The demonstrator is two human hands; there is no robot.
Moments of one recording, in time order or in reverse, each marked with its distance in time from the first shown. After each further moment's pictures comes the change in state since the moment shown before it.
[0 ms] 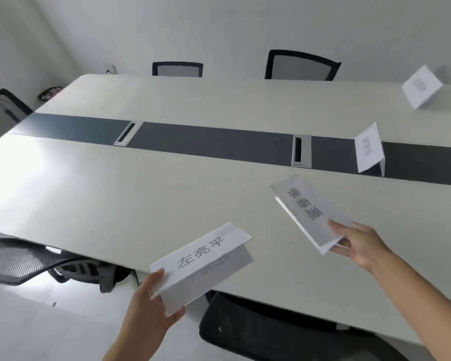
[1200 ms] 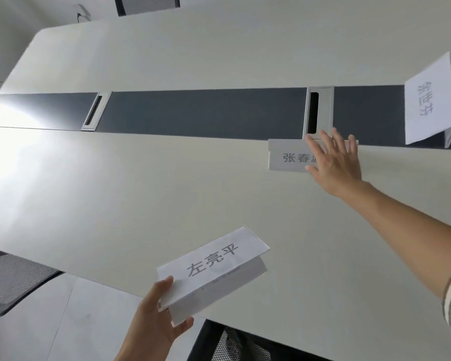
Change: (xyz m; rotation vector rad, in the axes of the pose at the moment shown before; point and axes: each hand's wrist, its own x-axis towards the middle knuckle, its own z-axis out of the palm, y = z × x) left_hand 0.108 0.012 0.108 0.133 0.193 -0.214; right_hand 0.267 -0.057 0.054 -1.563 0.143 -0.829
